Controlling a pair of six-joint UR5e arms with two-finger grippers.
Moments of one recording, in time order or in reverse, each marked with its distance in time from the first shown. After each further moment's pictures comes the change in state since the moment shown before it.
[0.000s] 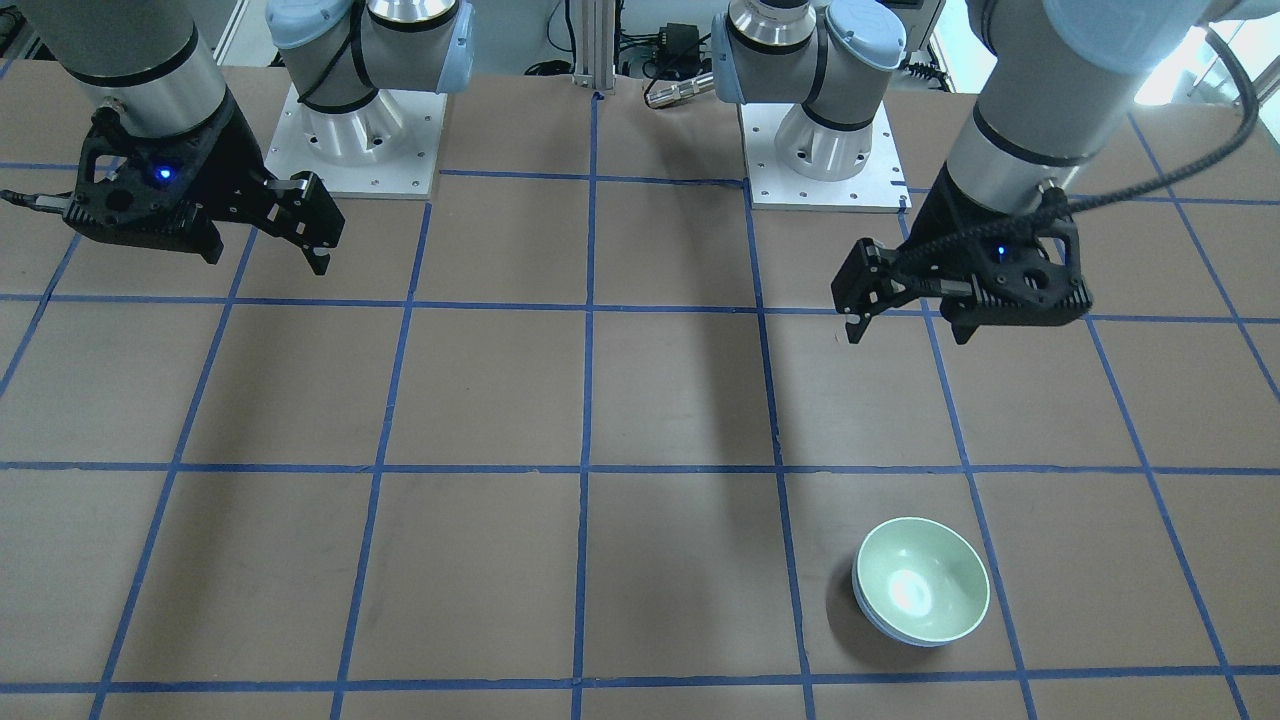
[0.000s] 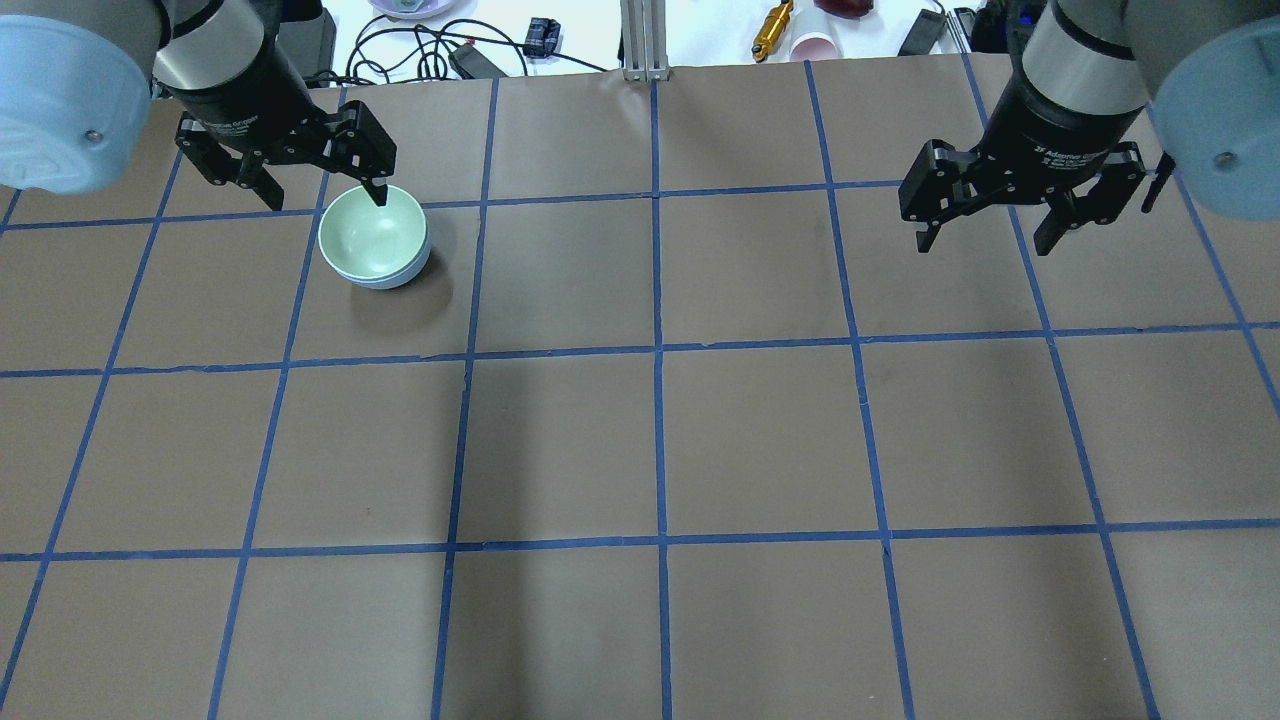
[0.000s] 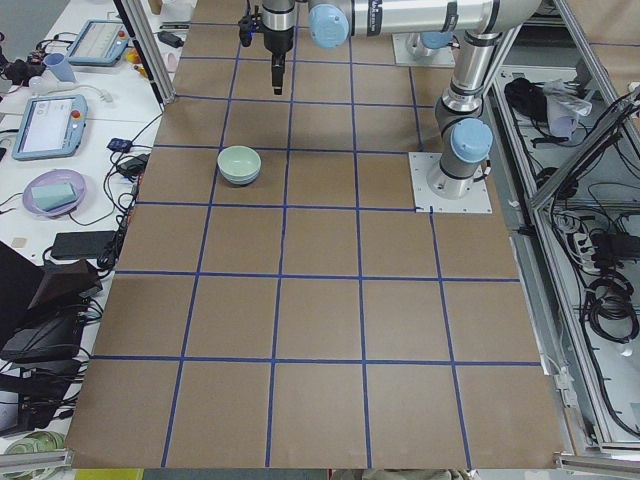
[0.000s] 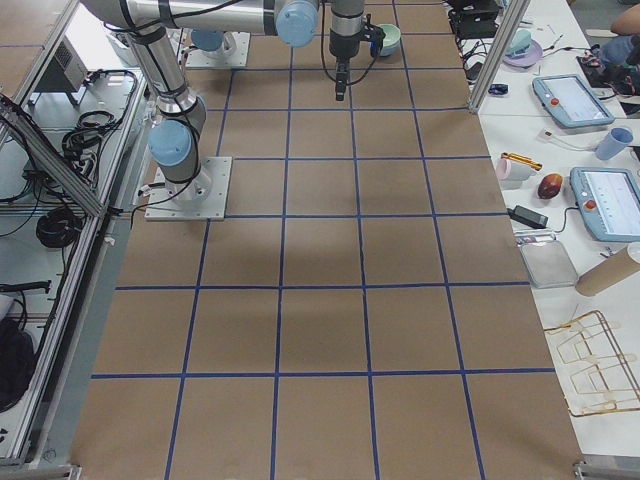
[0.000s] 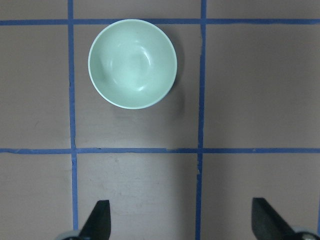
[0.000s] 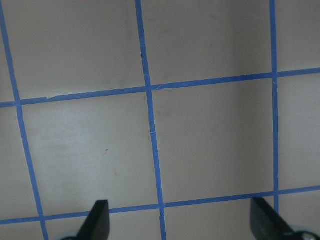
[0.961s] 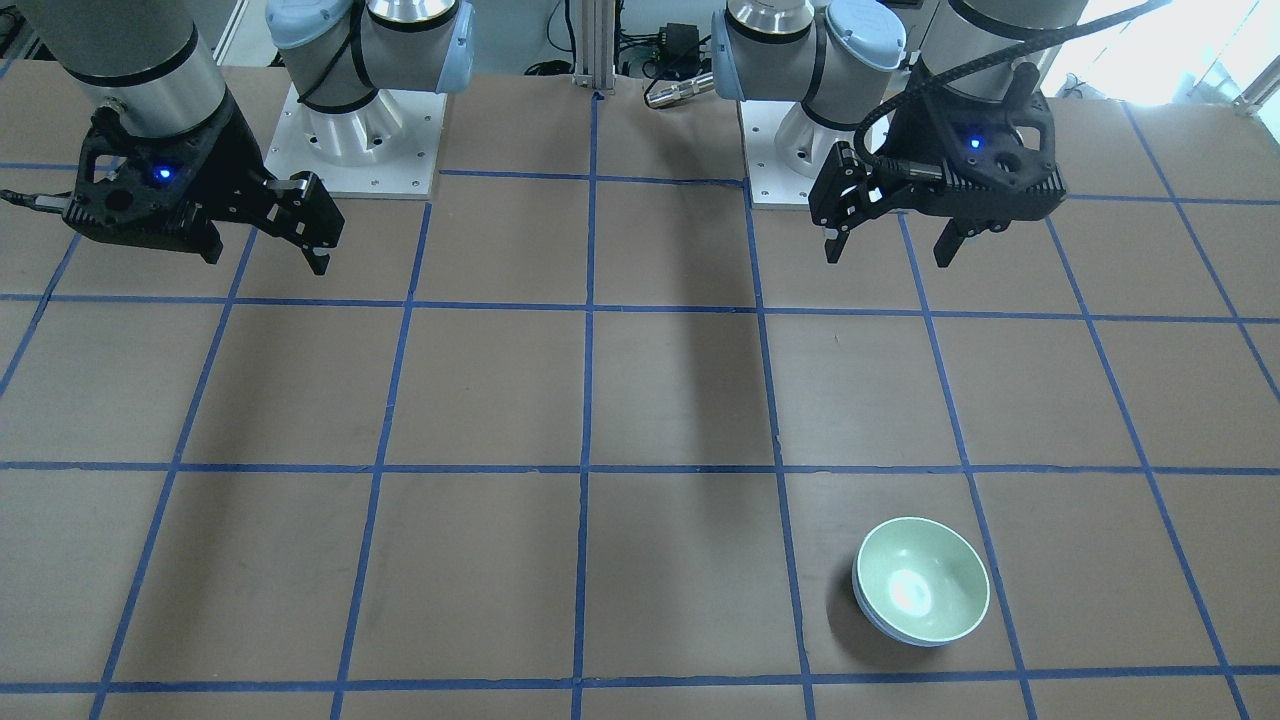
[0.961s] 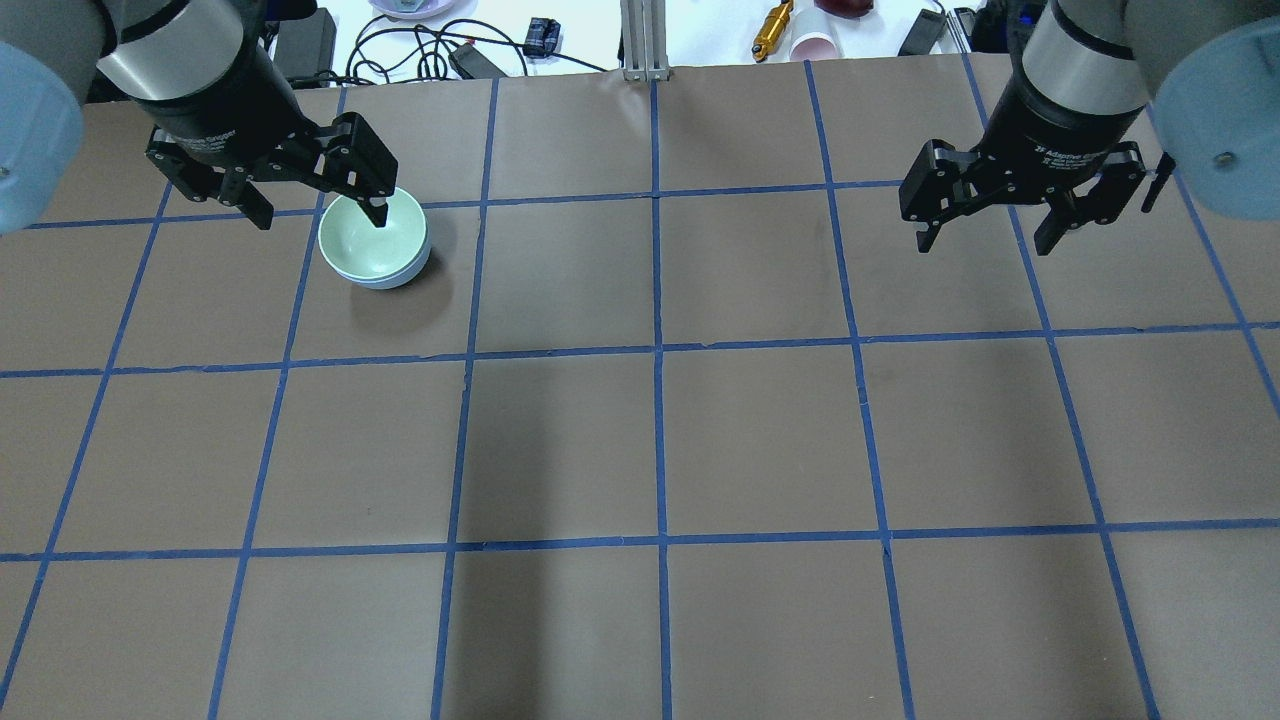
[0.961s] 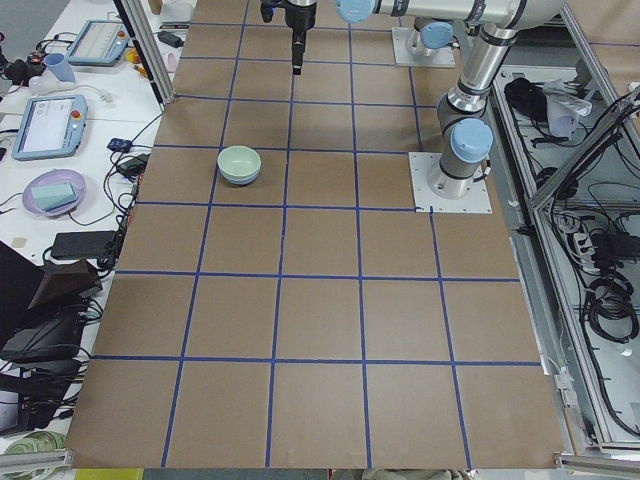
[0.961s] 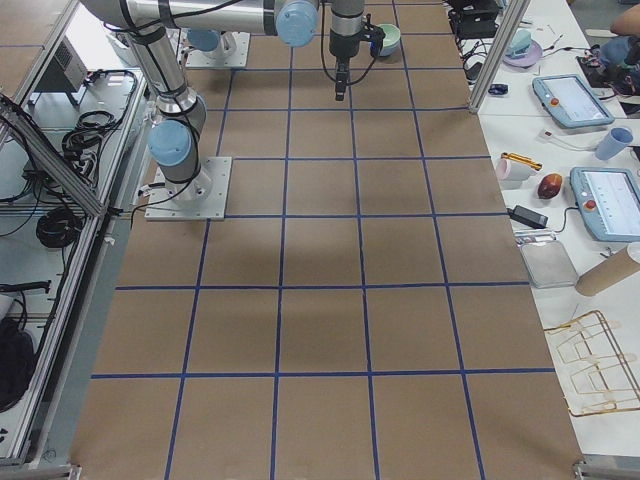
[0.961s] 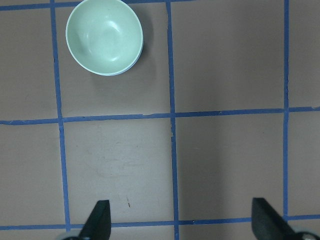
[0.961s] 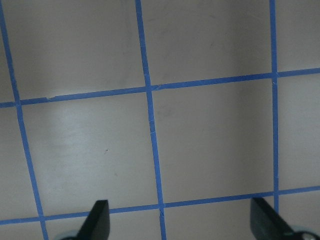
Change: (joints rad) left arm -0.024 0.095 -0.011 -0.084 -0.001 -0.003; right arm 0.000 0.000 0.000 0.000 -0.001 0.000
